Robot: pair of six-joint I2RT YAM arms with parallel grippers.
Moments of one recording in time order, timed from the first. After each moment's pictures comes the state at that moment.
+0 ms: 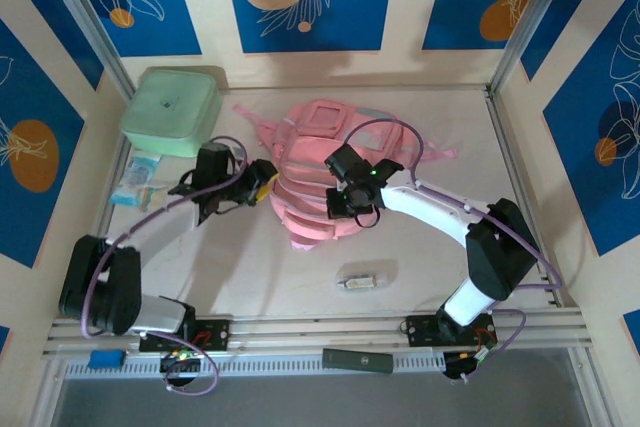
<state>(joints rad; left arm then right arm) -0.36 1.36 0.77 -0.07 0.48 -1.16 0.74 1.60 1.18 -0.75 -0.06 0.57</state>
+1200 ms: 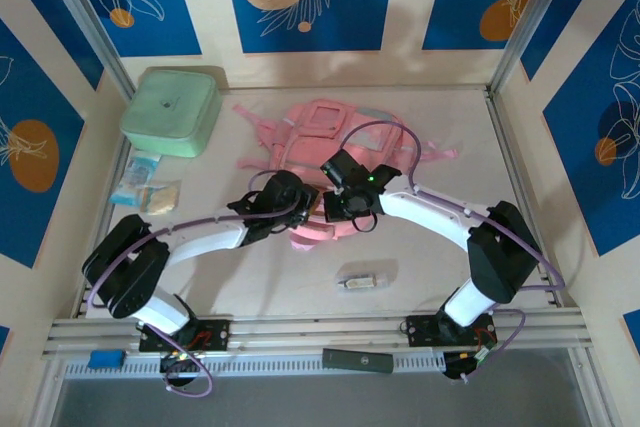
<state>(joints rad) -0.81 1.55 0.83 0.06 -0.05 -1.72 0.78 1.58 1.15 -0.72 -0.01 0.58</state>
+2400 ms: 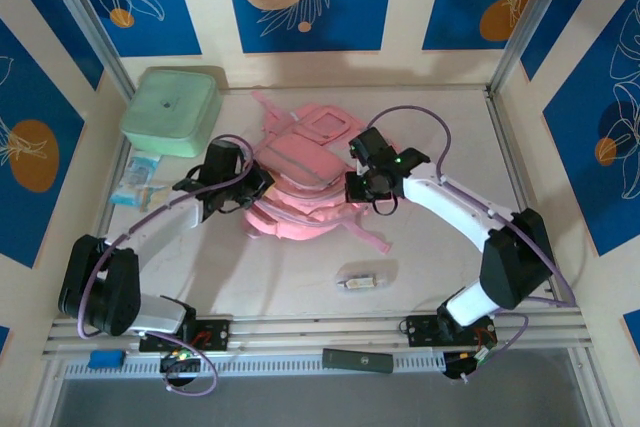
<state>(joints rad) -0.37 1.38 0.86 -0.24 0.34 -1.06 0.57 1.53 1.20 -0.80 -0.05 0.49</state>
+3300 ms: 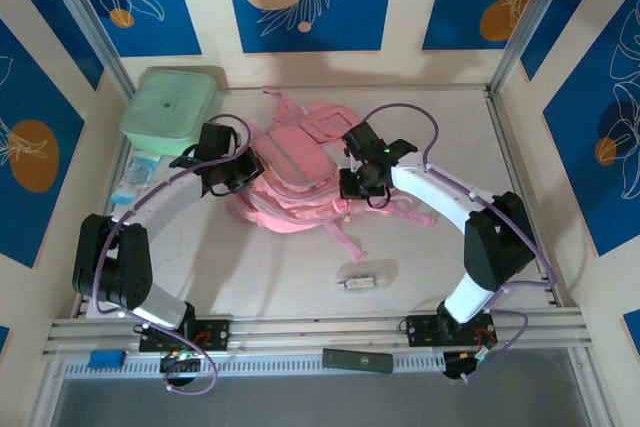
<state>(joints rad) -0.28 1.52 1.04 -0.38 0.33 -0.81 0.58 1.64 1.28 -0.83 -0.10 0.50</state>
